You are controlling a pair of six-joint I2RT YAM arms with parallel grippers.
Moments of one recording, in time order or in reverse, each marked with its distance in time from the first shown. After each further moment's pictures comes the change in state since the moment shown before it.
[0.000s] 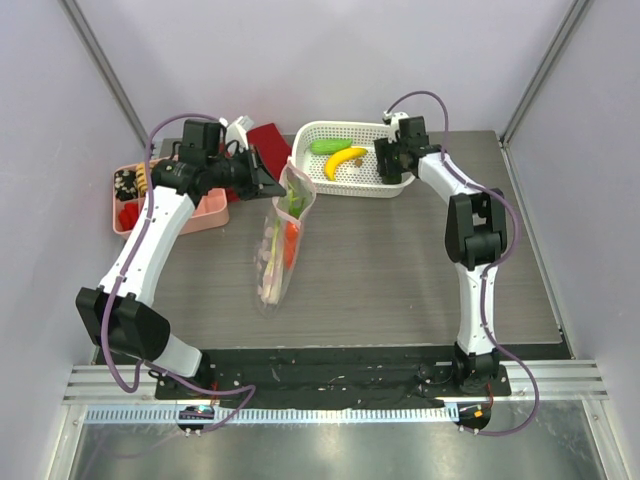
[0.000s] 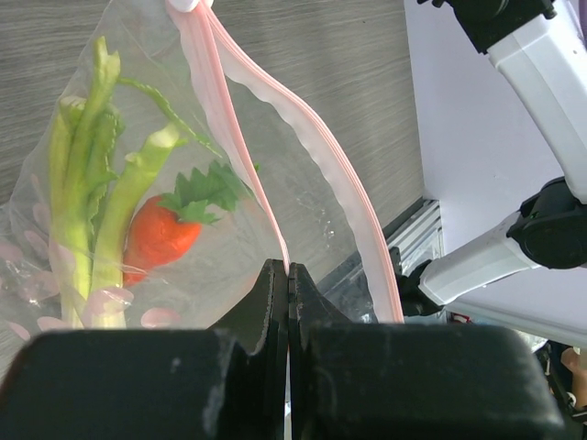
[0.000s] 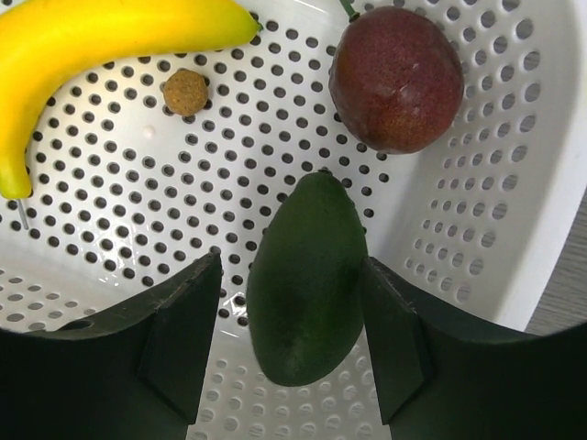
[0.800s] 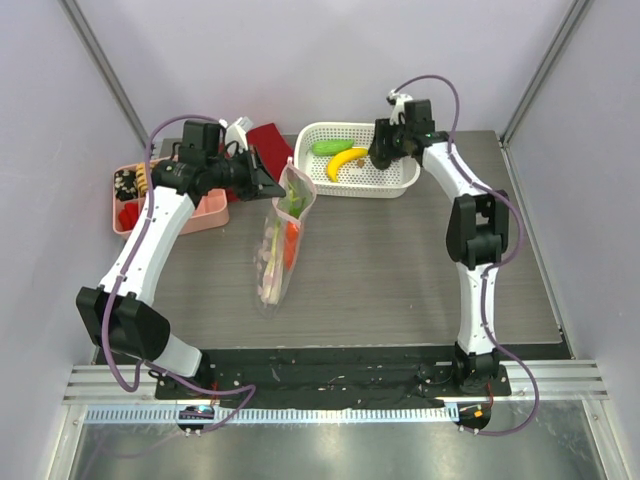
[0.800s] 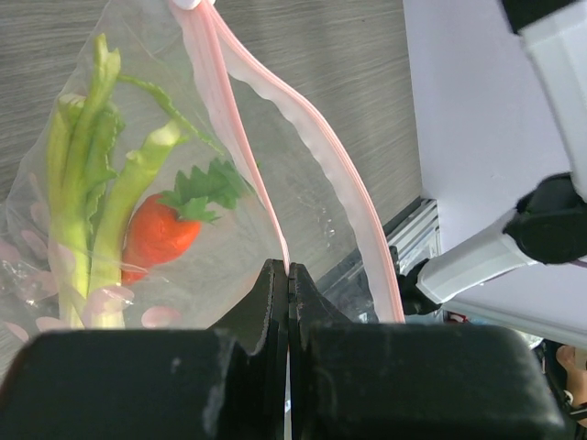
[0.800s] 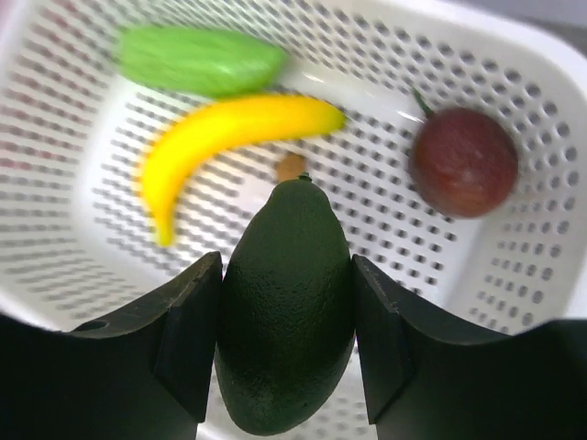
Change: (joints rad) left arm 0.007 0.000 -0.006 0.004 0.013 -0.003; right arm -0.005 0.037 0.163 -0.071 -0.126 0.090
